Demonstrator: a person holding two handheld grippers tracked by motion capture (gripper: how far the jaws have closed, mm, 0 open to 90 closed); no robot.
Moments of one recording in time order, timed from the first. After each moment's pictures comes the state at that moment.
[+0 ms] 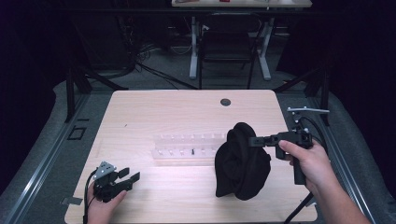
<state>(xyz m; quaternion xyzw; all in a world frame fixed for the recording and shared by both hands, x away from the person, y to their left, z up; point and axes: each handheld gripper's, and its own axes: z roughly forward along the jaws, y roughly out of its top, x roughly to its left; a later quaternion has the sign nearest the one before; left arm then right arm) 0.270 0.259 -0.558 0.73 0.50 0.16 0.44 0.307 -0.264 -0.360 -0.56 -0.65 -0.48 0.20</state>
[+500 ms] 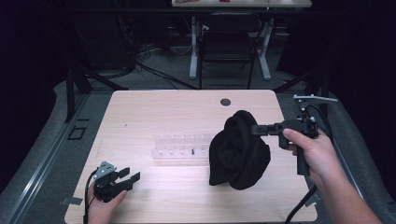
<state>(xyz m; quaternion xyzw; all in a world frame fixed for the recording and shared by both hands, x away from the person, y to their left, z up) 0.270 0.259 -0.557 0.73 0.50 0.17 0.44 0.313 -0.264 -0.330 -0.55 -0.64 -0.50 0.19</state>
